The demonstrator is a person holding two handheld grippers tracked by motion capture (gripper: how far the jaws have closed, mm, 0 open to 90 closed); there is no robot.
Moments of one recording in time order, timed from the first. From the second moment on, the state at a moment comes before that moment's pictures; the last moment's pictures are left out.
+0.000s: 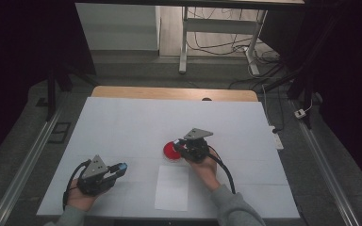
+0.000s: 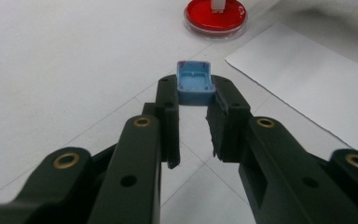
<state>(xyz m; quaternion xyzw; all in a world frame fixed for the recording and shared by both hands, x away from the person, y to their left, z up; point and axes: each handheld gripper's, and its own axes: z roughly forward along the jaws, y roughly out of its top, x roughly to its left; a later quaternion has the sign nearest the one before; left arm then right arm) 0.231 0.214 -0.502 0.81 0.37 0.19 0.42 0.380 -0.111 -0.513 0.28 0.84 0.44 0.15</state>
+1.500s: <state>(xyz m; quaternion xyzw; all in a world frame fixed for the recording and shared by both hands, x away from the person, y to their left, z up) 0.232 0.215 -0.502 0.81 0.37 0.19 0.42 0.373 -0.106 -0.509 0.26 0.84 0.45 0.13</state>
